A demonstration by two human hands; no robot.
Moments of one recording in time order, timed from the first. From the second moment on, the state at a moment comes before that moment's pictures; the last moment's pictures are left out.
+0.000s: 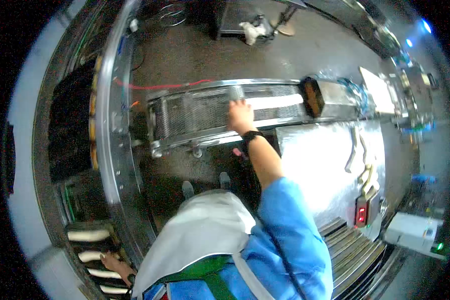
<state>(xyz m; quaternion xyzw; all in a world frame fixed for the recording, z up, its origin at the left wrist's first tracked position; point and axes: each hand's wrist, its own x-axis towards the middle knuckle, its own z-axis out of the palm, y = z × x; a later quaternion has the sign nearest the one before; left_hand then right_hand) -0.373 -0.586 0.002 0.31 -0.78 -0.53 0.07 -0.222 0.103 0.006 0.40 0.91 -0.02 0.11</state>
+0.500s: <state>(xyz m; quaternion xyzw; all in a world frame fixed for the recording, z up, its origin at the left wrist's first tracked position) -0.384 -0.229 0.035 -0.09 -0.83 -0.55 -0.10 0.049 0.075 0.066 0.53 0.38 -0.55 -0.52</state>
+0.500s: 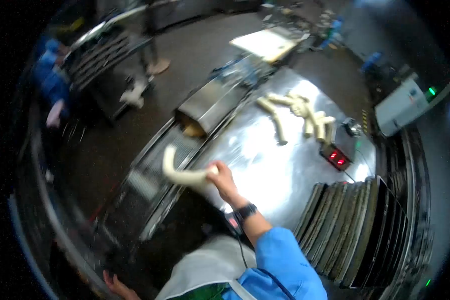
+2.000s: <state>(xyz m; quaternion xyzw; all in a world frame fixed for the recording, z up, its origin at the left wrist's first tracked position) -0.194 0.214 -0.038 -0.64 -0.74 -0.08 -0.18 0.602 0.107 0.119 0.79 0.22 0.01 -0.57</state>
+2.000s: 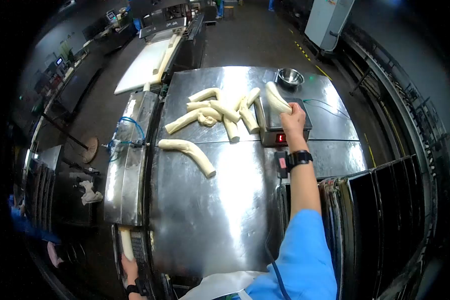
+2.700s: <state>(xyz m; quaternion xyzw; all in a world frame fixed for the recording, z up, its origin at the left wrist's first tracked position) -0.229 0.168 -0.024 -0.57 -0.81 -0.02 -0.13 0.516 0.175 0.100 0.87 0.28 0.21 -0.34</state>
